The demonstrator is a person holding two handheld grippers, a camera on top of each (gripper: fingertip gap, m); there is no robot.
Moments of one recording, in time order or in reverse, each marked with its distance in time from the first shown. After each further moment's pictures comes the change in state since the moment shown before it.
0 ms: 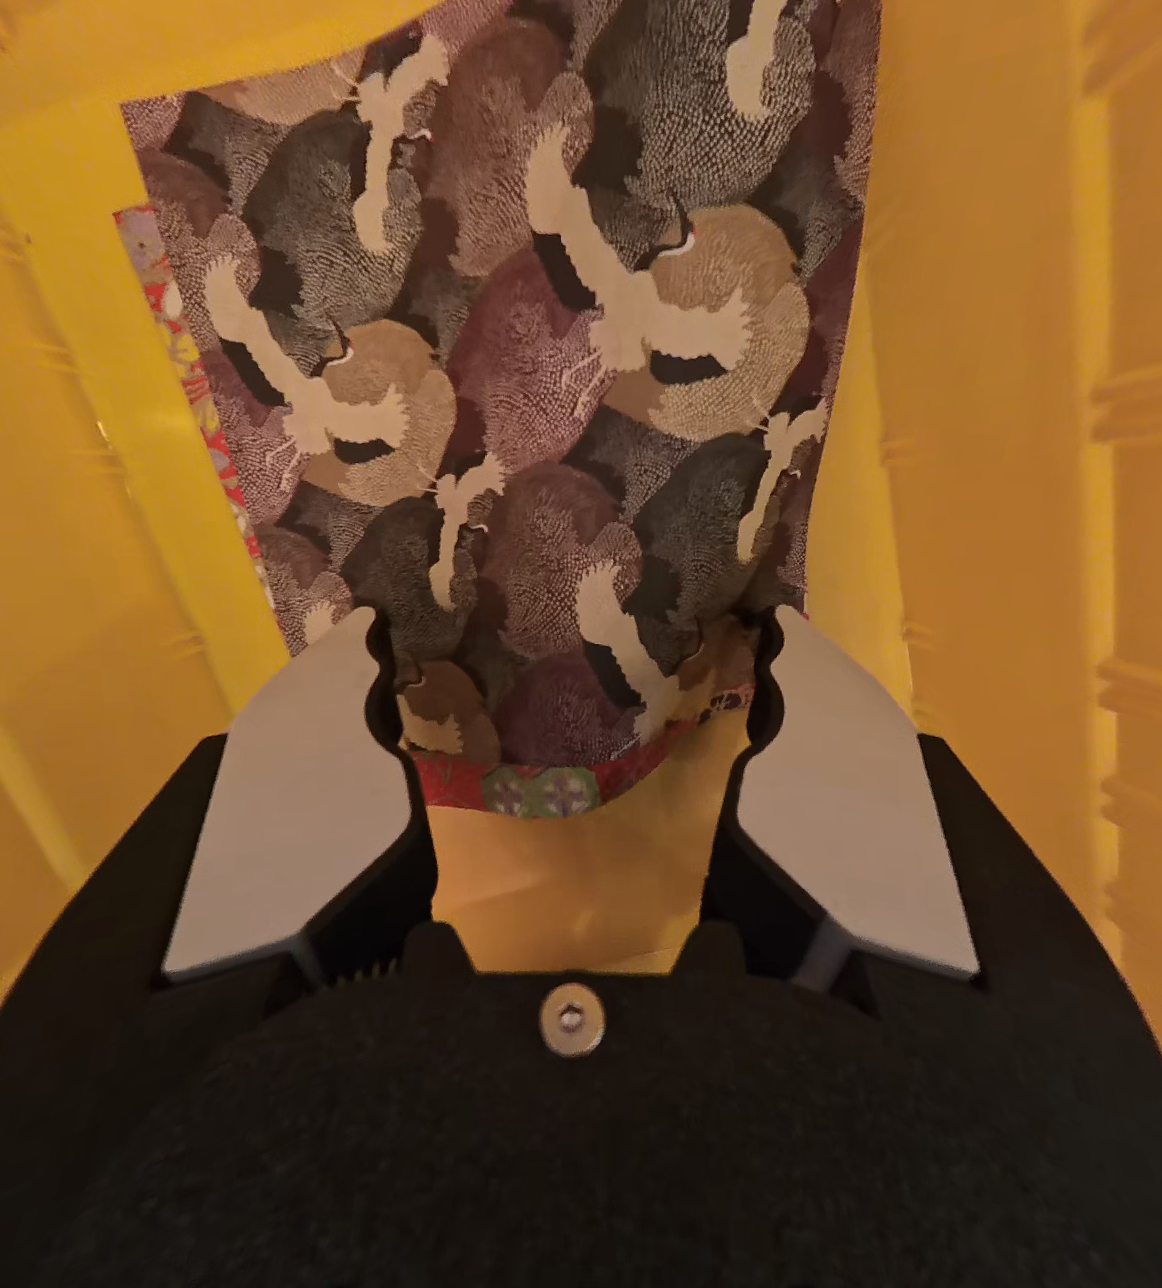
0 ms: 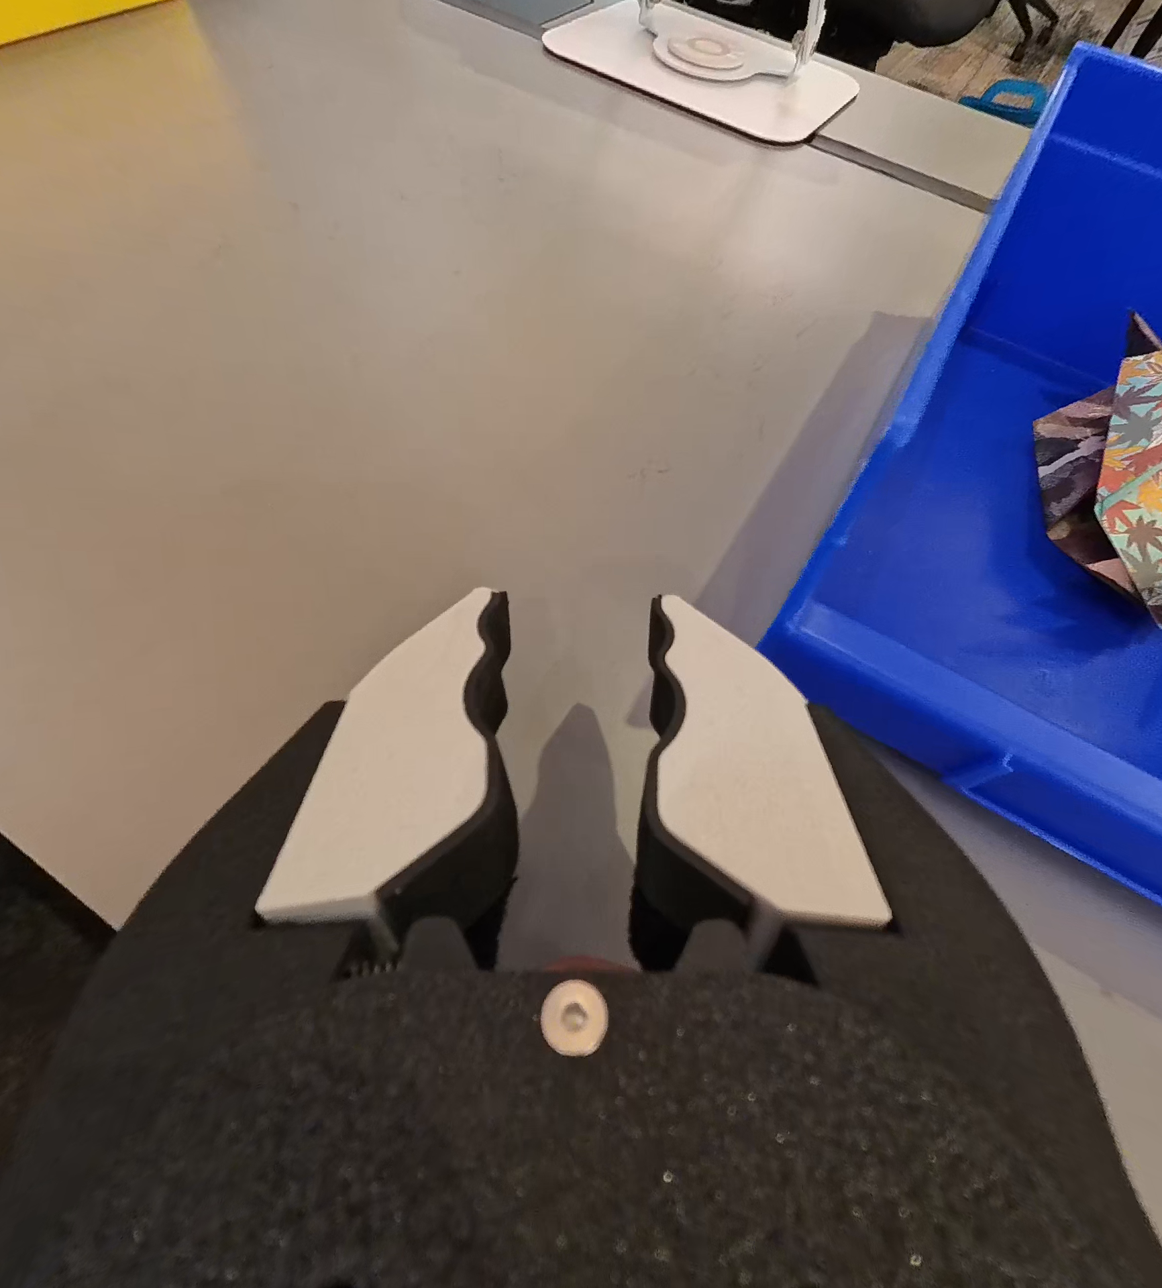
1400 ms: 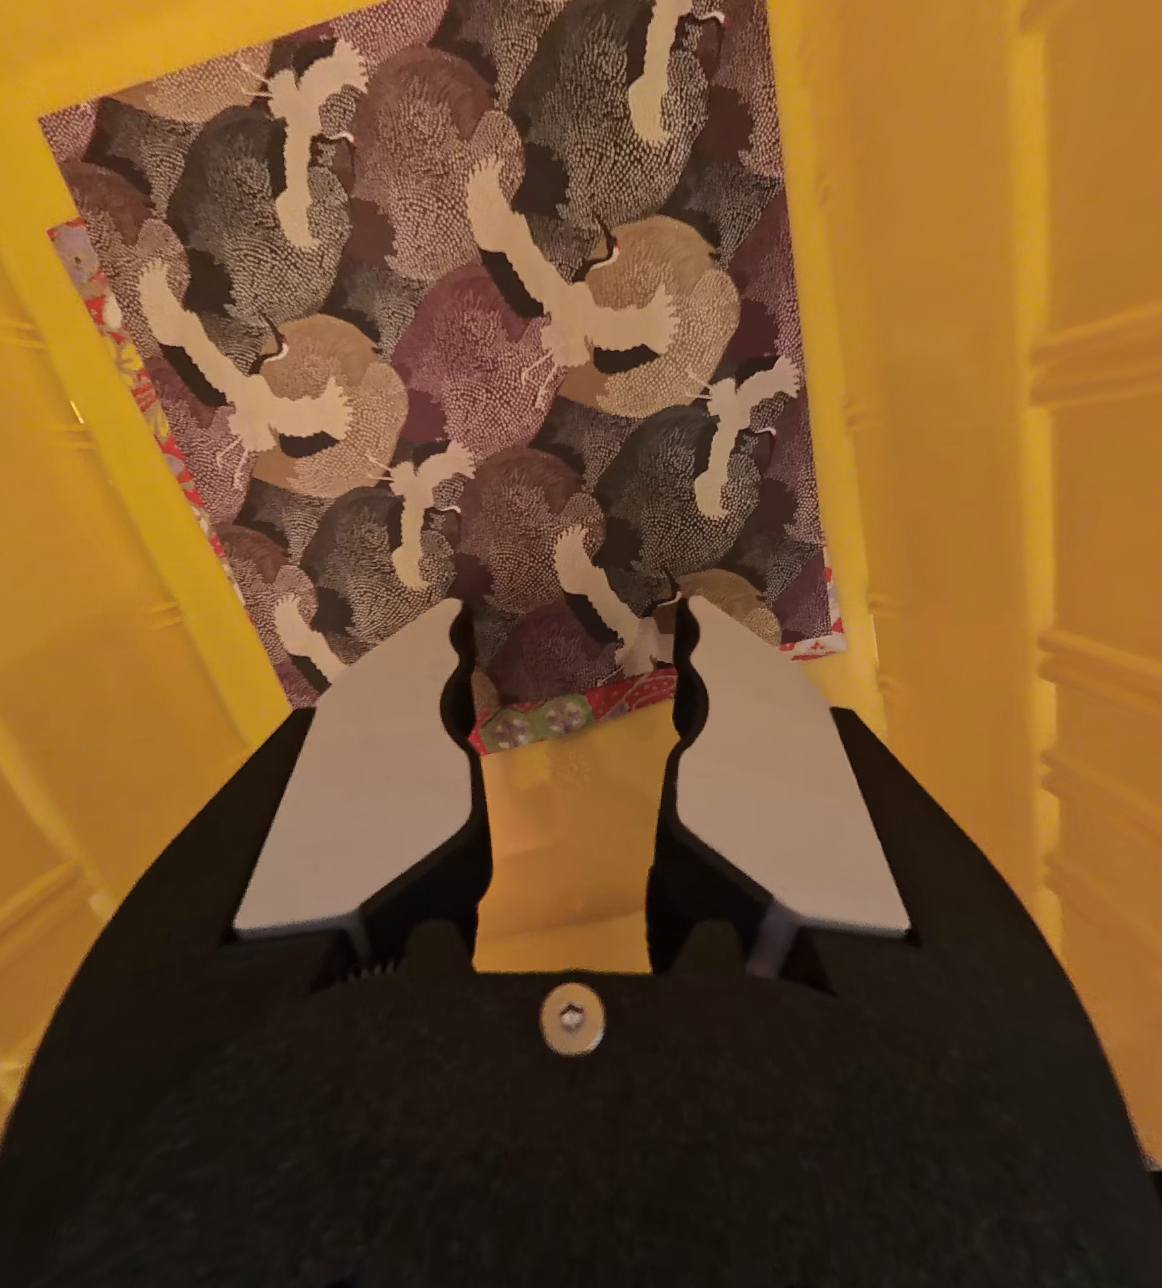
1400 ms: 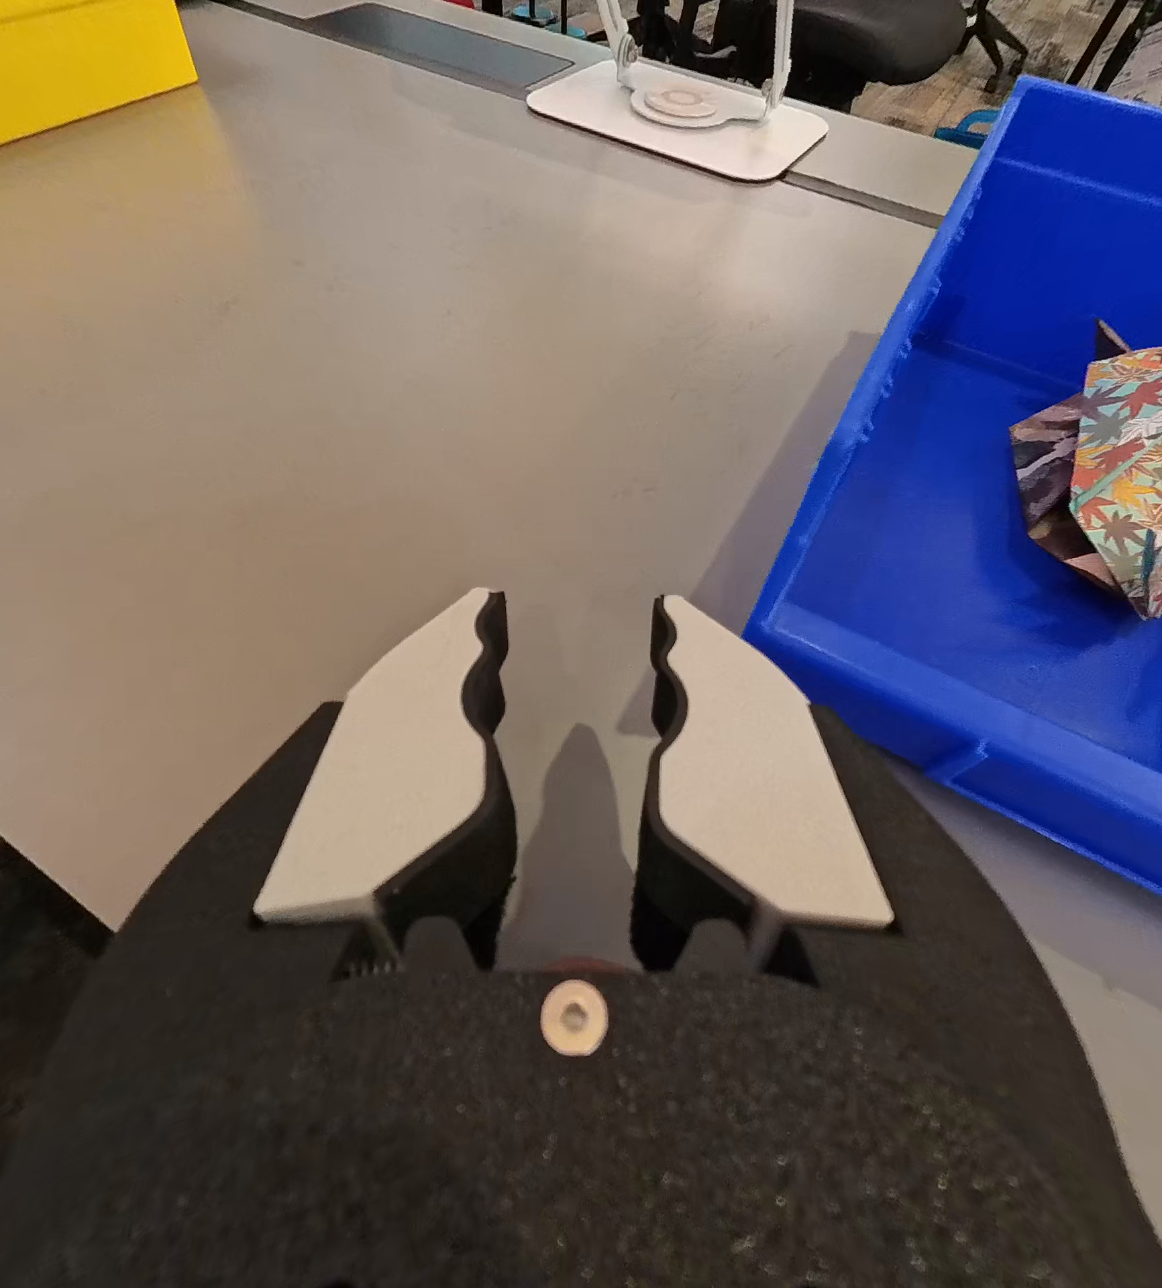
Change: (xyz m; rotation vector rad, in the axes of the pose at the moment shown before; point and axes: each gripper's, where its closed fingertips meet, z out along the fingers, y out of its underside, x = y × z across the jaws) left arm 0.008 0.005 -0.005 -0.047 -0.031 0.019; right arm 0.005 -0.005 -0.005 0.049 0.002 0.042
